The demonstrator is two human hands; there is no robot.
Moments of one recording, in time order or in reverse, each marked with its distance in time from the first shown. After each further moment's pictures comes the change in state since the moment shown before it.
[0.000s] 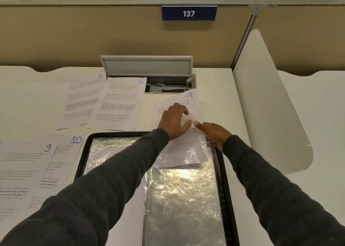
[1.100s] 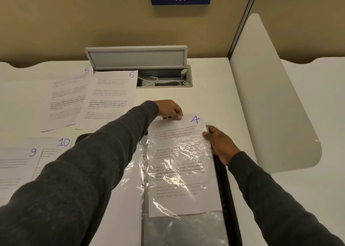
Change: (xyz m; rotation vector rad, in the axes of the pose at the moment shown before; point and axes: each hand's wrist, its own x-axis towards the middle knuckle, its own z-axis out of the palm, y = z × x) left_hand 0.071 -0.035 -0.017 -0.166 -0.840 -0.214; right_hand 0.000 0.058 0.005 0.304 0.131 -0.047
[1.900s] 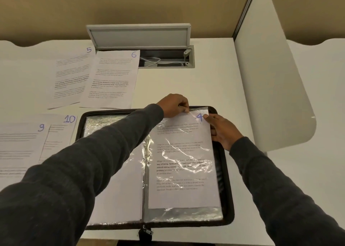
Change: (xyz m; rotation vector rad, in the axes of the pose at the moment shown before) left_hand -0.041 0.018 0.070 0.063 0.310 0.136; right_hand -0.028 0.009 -0.007 0.096 -0.030 0.087
